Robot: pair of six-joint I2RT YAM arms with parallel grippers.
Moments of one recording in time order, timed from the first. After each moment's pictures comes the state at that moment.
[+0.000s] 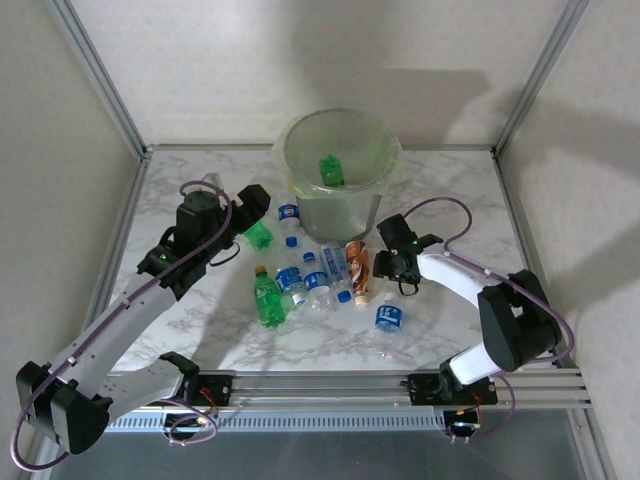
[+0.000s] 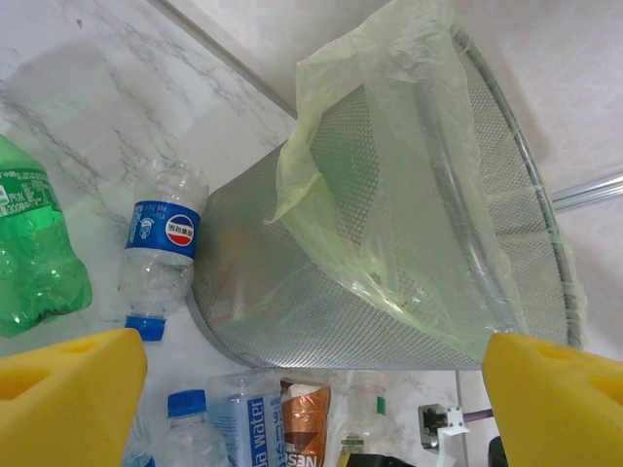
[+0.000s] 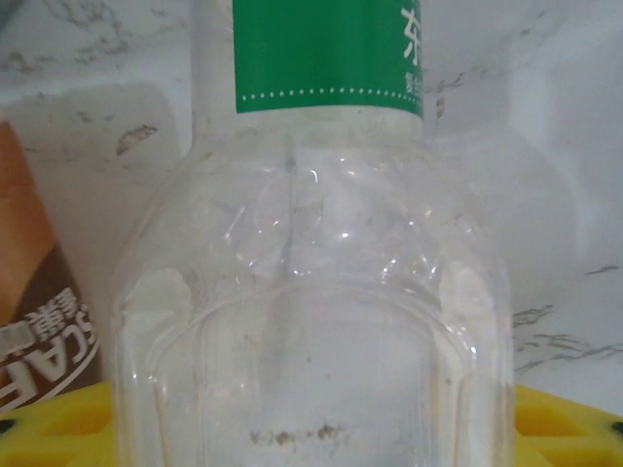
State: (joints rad) left arm -0.44 1.05 0.95 -0.28 -0.06 -0.96; right arm 0.50 1.48 0.86 -0.60 0.14 0.60
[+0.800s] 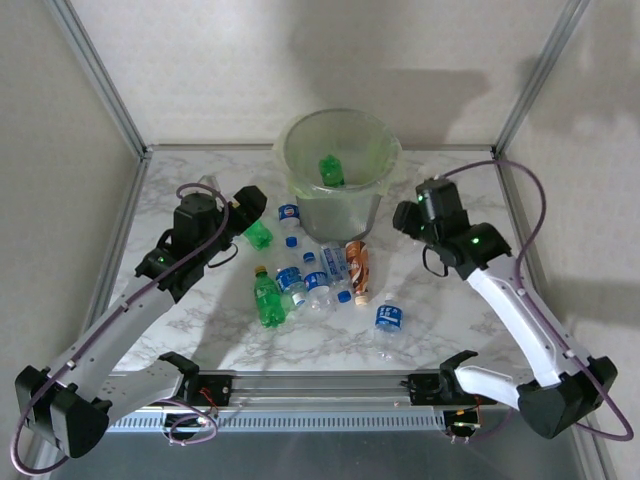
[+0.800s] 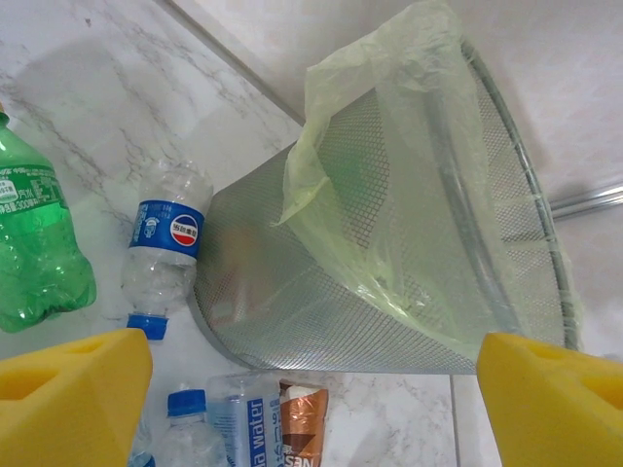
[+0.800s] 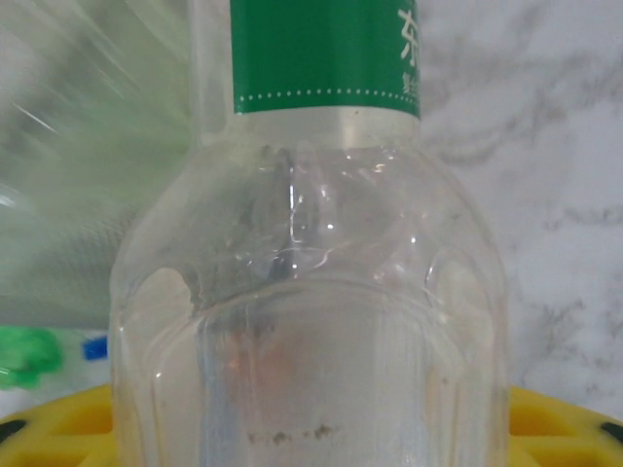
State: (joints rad) left arm -0.42 1.03 0.92 -0.27 -0.06 -0.98; right arm 0.50 1.13 1.26 -0.84 0.28 0.61
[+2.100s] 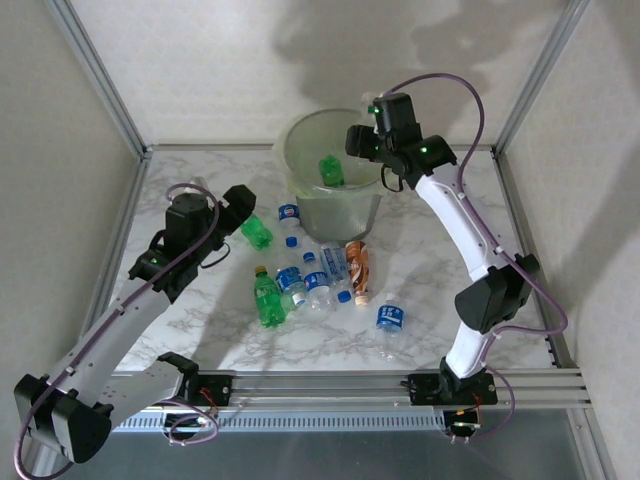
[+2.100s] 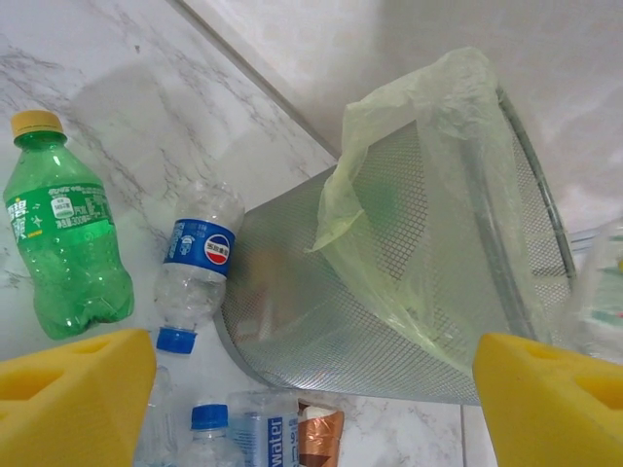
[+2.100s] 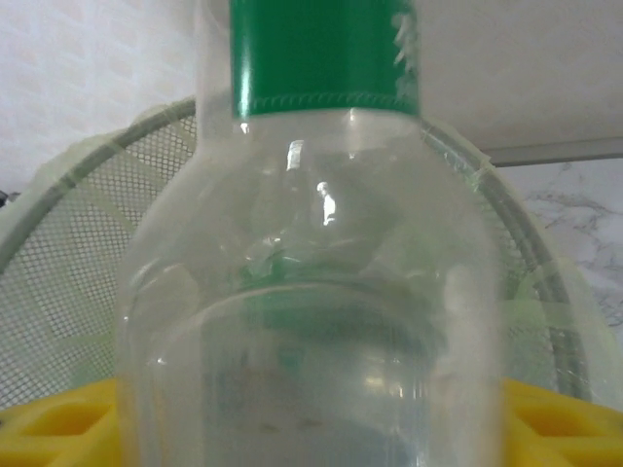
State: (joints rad) left arm -0.36 1.01 0.91 -0.30 -0.07 -0.99; right arm 0.50 1.78 1.97 -0.81 0.18 0.40
